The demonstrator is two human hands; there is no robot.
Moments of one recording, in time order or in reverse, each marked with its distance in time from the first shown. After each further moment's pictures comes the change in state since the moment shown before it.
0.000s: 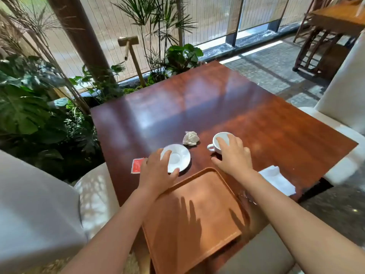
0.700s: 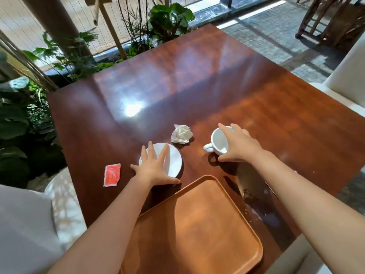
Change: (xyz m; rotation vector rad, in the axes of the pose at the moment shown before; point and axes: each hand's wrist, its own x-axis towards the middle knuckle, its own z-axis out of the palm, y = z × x) left_hand 0.106 -0.027 0.114 0.021 -0.611 -0.168; right_hand 0.107 0.065 0.062 0.052 -0.390 0.074
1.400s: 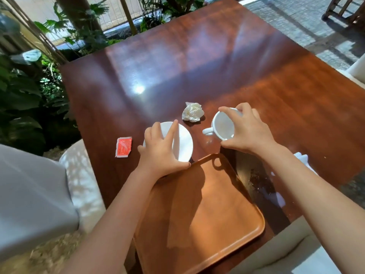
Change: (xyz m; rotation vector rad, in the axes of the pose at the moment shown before) left_hand -0.072 0.007 -0.009 -0.137 0.360 0.083; right_hand -0.045 -0.031 -0.005 0.054 0.203 -0.173
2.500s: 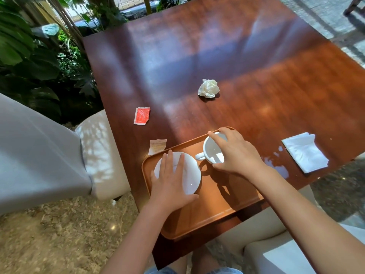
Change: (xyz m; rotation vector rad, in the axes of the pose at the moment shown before) left_hand -0.154 -0.019 0.076 0.038 -0.183 -0.060; right_hand -0.101 -0.055 0.058 -0.200 -0.218 -0.196
